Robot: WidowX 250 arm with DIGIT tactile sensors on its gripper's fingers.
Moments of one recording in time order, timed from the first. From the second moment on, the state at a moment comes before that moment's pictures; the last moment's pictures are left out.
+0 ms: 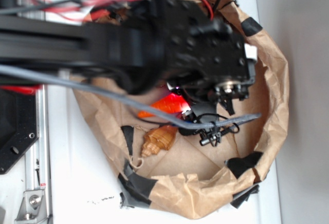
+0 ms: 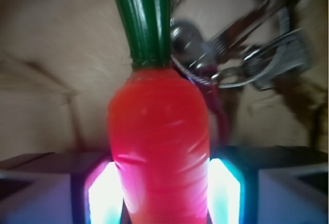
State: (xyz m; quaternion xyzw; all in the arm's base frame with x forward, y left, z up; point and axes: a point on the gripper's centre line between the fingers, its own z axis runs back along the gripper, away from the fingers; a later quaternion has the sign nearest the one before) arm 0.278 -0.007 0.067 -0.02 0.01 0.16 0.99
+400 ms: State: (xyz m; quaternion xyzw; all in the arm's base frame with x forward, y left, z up) arm 0.268 -0.005 0.156 -0.02 -0.03 0.09 1.00
